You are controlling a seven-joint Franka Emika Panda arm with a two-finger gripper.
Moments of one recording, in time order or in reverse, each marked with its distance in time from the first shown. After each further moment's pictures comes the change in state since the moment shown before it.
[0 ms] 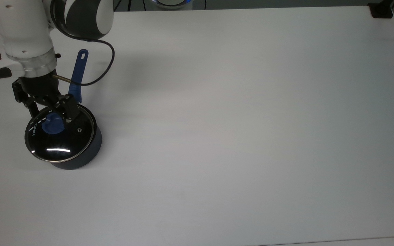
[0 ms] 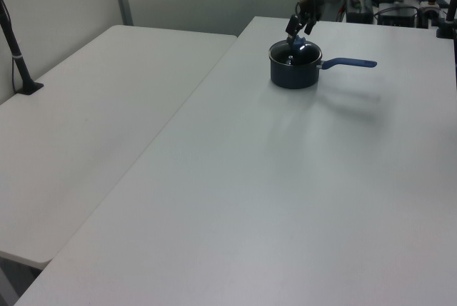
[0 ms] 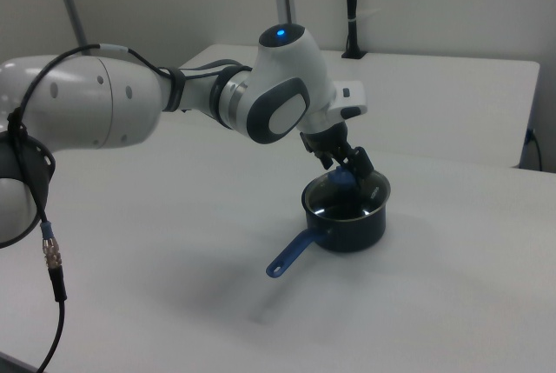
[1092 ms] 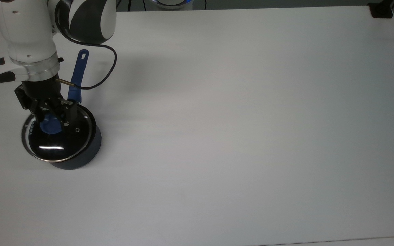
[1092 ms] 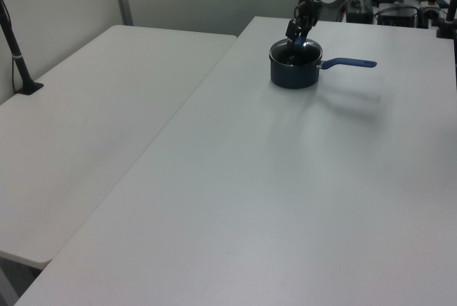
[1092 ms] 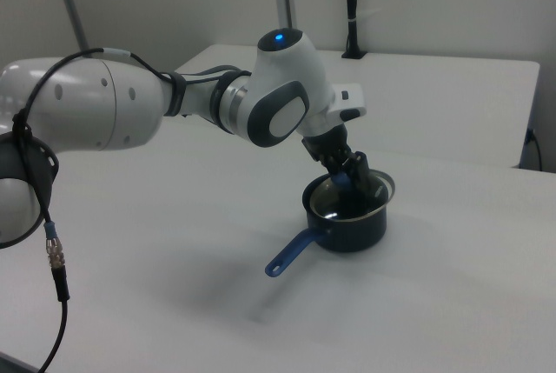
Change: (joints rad) arm 0.004 0.011 0.002 -0.004 -0.027 0.017 0.000
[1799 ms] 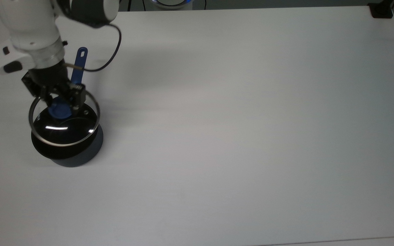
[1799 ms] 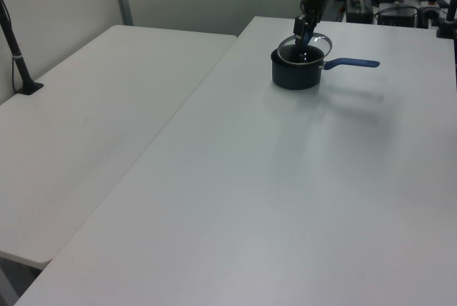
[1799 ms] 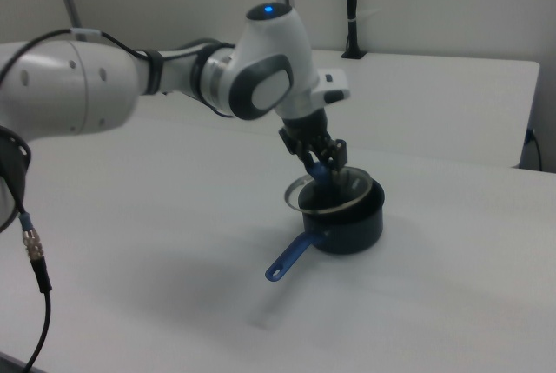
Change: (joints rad) arm 0.023 -0.082 0.005 0.002 -0.001 -0.207 -0.063
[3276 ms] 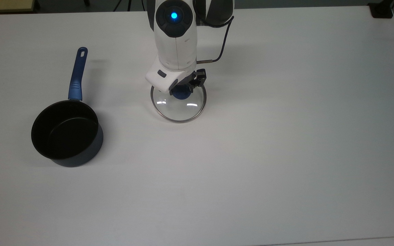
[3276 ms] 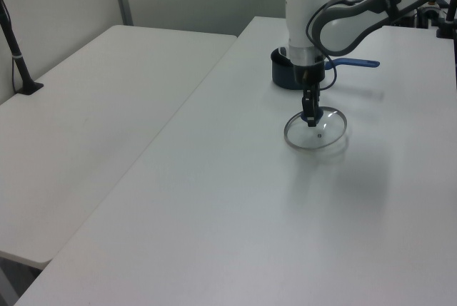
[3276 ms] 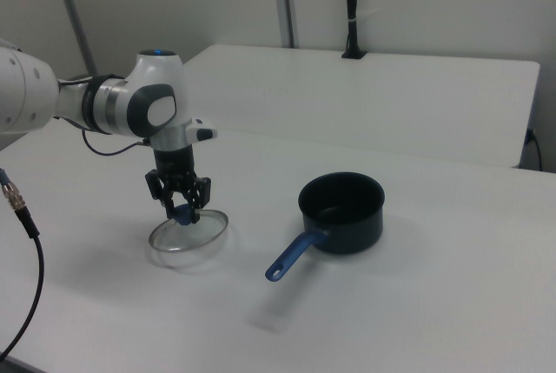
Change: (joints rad) arm 0.384 -0.095 0.021 -0.311 0.000 -0.155 0.025
